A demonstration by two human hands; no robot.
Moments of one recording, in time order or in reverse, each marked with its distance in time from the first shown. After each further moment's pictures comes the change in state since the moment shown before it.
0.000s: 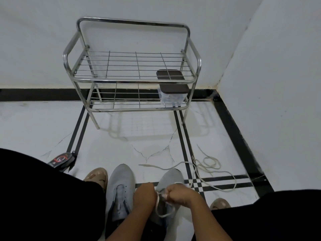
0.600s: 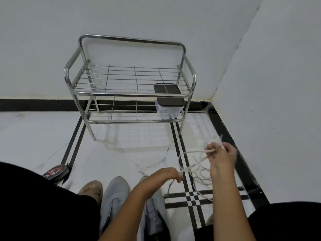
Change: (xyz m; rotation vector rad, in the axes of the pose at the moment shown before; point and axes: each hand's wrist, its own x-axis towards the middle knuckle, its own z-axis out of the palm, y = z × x) left_hand -0.013 0.069 -0.122 -0.922 -0.503 0.434; right_hand -0.076 -0.029 -0.143 1.604 1.067 -0.346
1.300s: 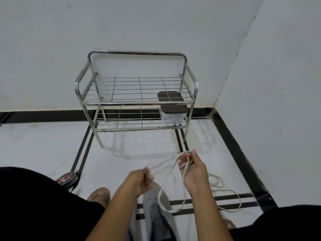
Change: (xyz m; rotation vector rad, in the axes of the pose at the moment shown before) left_hand -0.022 -0.007 -0.050 -0.757 0.597 -0.342; right_hand -0.034 0.066 0.022 0.314 -0.436 0.415
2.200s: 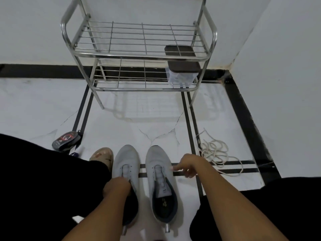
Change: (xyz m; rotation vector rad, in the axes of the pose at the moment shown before) left_hand 0.033 -0.104 -0.105 1.627 0.379 -0.275; right_hand 0.036 0.040 -0.079 -2.052 -0.033 0.820
